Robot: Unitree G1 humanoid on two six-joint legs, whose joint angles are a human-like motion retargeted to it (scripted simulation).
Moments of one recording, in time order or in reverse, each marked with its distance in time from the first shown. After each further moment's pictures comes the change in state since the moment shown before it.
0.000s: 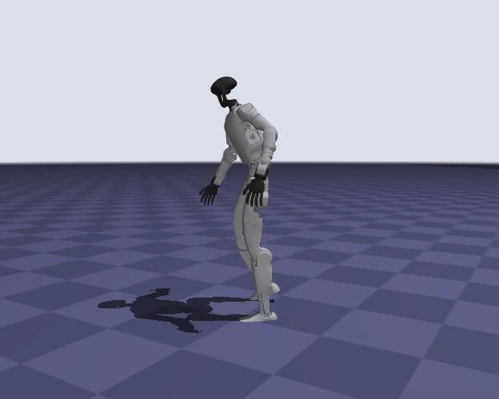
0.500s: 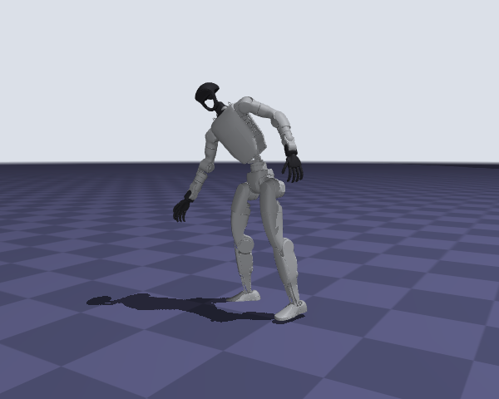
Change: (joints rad) left arm 0.149 -0.052 -0.029 -0.013 -0.093 -0.013 -0.090; right arm 0.001 -0.192 -0.041 0.021 -0.057 0.012 -0.032; waist 0.034 0.111 -0.032; left_leg -0.038 -0.078 -0.043 0.063 0.046 -0.063; right_leg 0.068 -0.153 -0.102 -0.447 -0.044 0.142
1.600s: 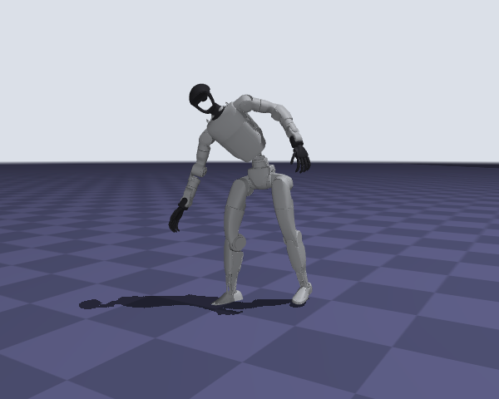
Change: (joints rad) left arm -0.080 0.090 -0.021 -0.148 0.015 -0.067 0.007; right arm -0.124 -0.035 0.048 0.042 -0.008 -0.010 -0.049; waist -0.153 0.127 0.079; left_leg 0.087 -0.021 -0.078 0.025 -0.072 -0.003; right_leg -0.109 0.055 0.038 -0.045 0.065 0.023
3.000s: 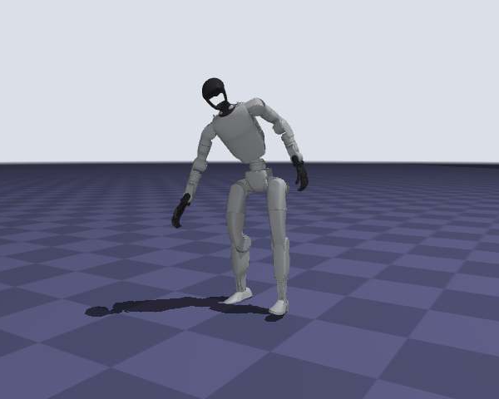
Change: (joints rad) left arm -0.052 -0.186 -0.053 0.301 -0.100 0.126 0.037; right arm 0.040 0.177 0.036 -0.045 0.068 0.017 -0.040; waist 0.147 -0.185 0.063; left_leg -0.202 -0.005 0.137 -0.187 0.094 0.028; right_leg 0.211 0.093 0.038 -0.064 -0.064 -0.001
